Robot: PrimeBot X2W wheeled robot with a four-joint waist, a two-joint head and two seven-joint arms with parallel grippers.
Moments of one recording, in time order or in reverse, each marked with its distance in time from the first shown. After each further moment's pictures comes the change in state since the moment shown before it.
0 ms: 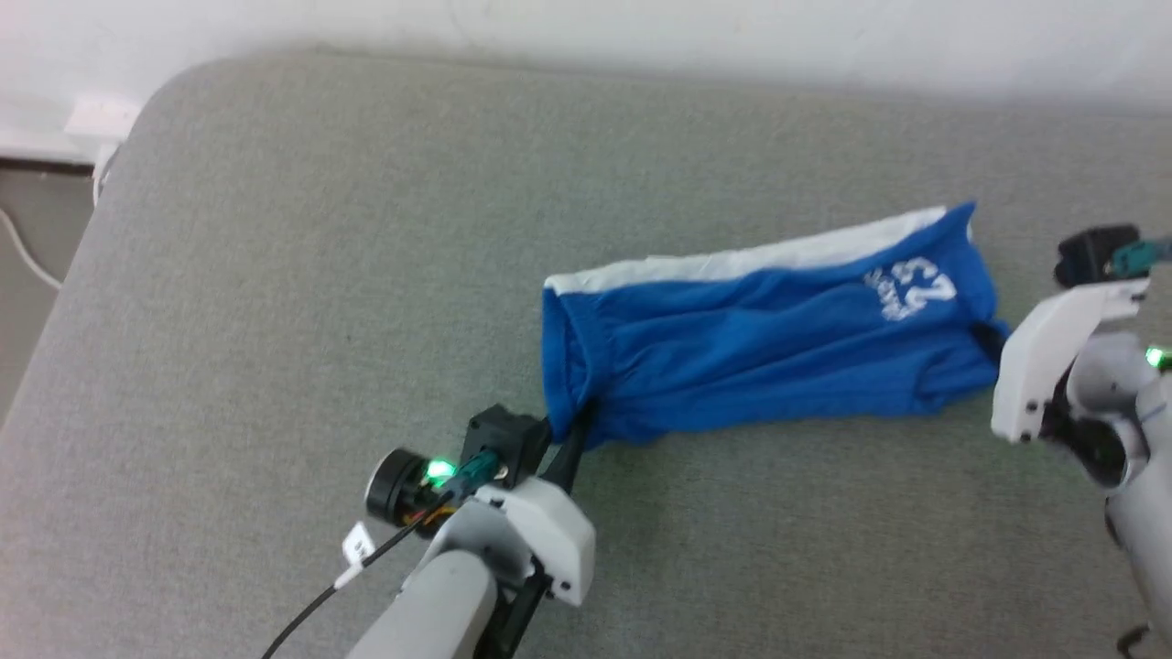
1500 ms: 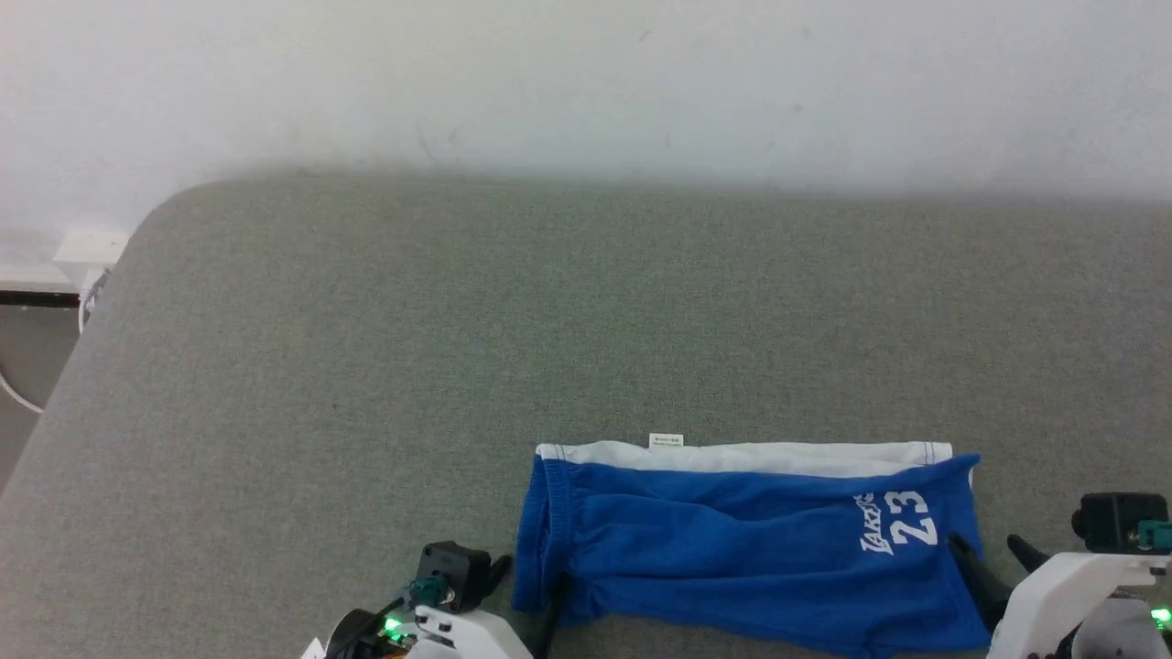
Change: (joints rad) left arm 0.215 0.095 -0.023 0.032 -0.153 -0.056 0.091; right arm 0.679 0.192 -0.326 -0.534 -0.138 -0.001 -0.017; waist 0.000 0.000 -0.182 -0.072
